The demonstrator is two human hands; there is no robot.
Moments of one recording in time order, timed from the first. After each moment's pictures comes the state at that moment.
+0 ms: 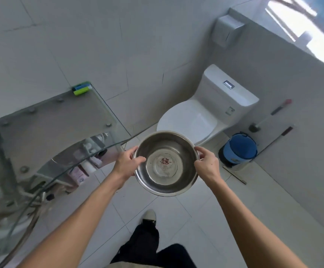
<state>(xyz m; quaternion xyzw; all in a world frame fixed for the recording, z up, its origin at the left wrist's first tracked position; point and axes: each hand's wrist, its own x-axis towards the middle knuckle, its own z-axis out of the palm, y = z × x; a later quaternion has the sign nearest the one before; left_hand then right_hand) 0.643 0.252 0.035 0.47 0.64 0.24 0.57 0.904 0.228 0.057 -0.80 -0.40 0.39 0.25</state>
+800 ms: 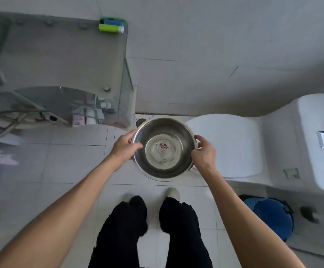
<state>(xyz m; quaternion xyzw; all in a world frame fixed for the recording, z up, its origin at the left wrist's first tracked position) 0.745 0.369 -0.106 0.19 0.77 0.34 0.50 0.961 0.501 -0.092 -0.66 -0.59 0.47 0.05</state>
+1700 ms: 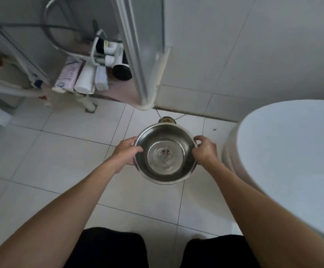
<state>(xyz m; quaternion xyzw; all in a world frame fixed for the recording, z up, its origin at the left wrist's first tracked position) 0.672 0.348 -0.518 0.08 0.81 0.40 0.42 0.839 0.533 -0.527 -0.55 -0.69 0.47 -0.03</state>
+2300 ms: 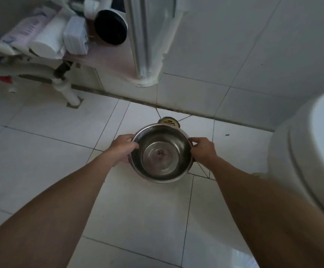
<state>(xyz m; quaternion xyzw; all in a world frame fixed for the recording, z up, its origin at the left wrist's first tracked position) 0.601 0.388 -0.686 0.07 0.83 0.38 0.41 0.774 0.576 -0.698 -0.50 -0.74 0.46 -0.05</state>
